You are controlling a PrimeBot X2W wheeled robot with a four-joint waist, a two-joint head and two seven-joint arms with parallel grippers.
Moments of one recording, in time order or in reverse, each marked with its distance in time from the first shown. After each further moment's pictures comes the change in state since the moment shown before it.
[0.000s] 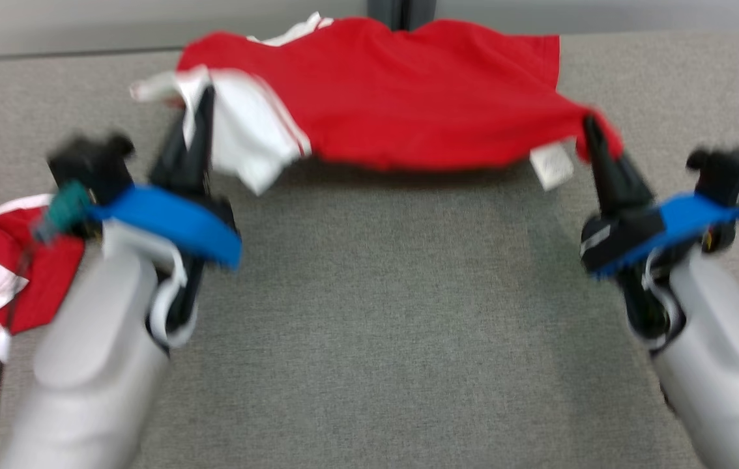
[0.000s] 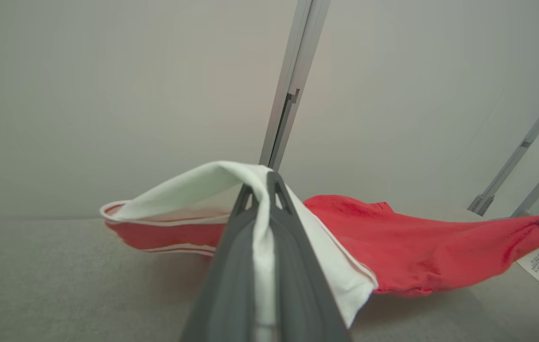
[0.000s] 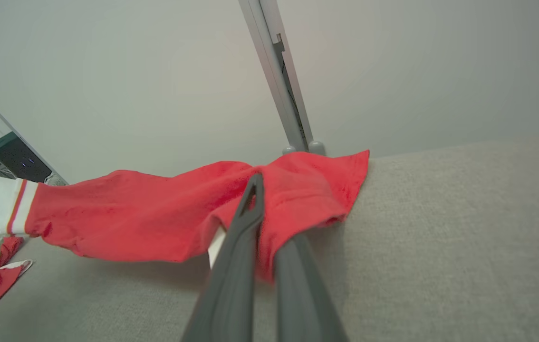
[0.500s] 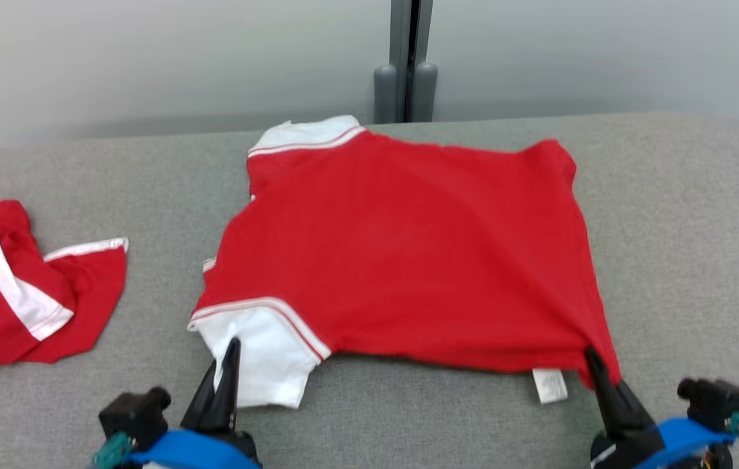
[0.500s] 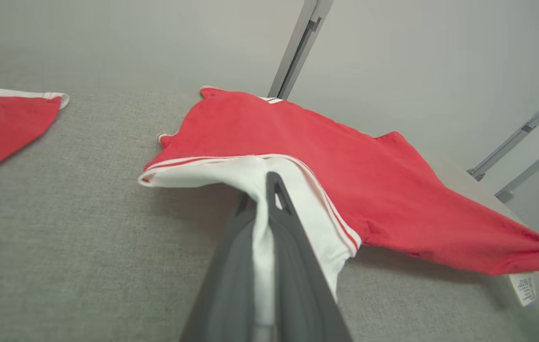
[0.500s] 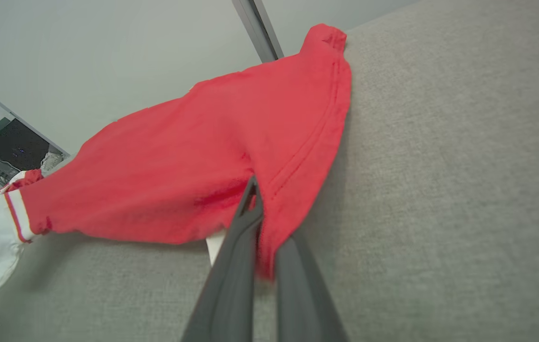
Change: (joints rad) left arm 0.665 -0.038 0.091 -0.256 0.047 0.068 0.000; right arm 0.605 0.026 -0.111 -0.203 -0.018 0.000 -0.001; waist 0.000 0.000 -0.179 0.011
